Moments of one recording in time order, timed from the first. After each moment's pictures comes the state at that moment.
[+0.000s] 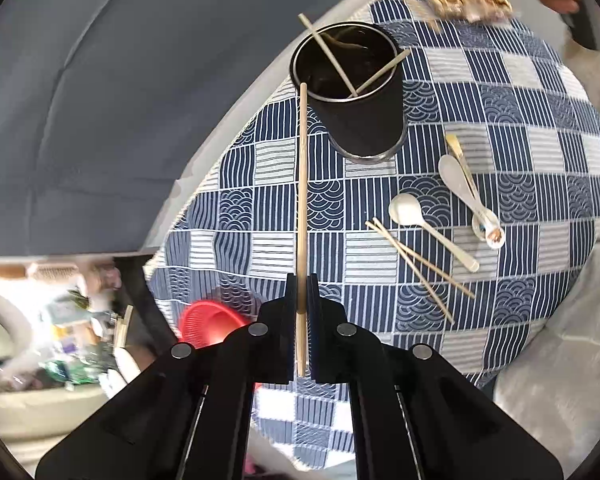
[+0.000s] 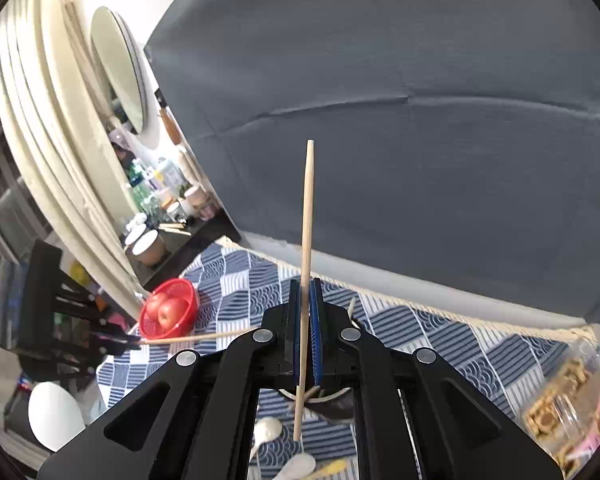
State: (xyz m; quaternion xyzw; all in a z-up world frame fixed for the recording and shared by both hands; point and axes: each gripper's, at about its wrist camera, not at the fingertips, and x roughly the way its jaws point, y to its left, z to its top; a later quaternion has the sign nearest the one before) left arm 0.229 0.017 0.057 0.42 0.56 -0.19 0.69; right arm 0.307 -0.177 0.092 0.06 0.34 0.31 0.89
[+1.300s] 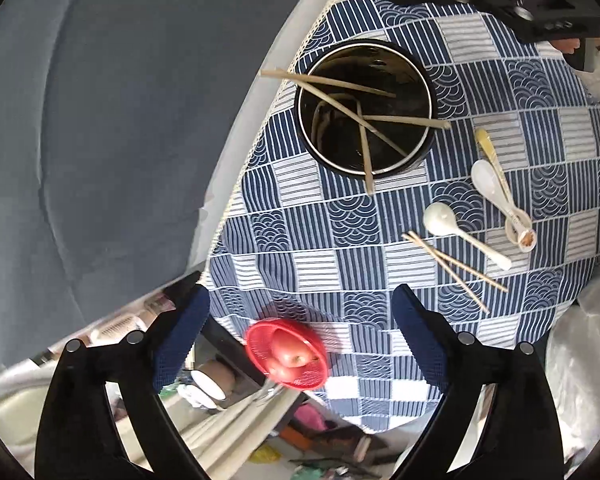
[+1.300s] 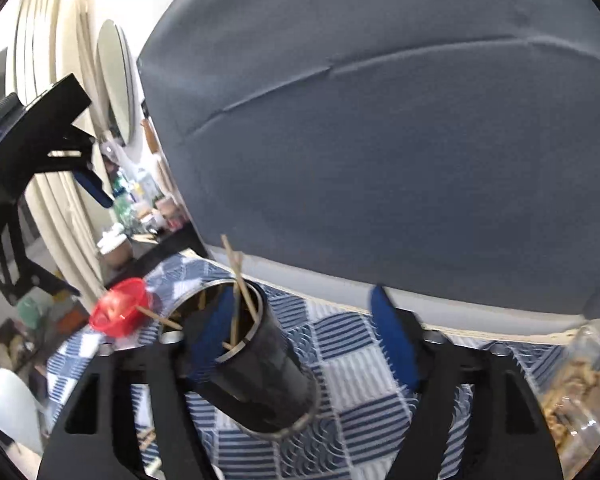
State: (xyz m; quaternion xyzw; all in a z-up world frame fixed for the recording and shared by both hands) left arm 0.297 -0.063 0.046 0.53 0.58 -0.16 0.60; right arm 0.295 -0.242 0.009 0.04 0.26 0.27 0.92
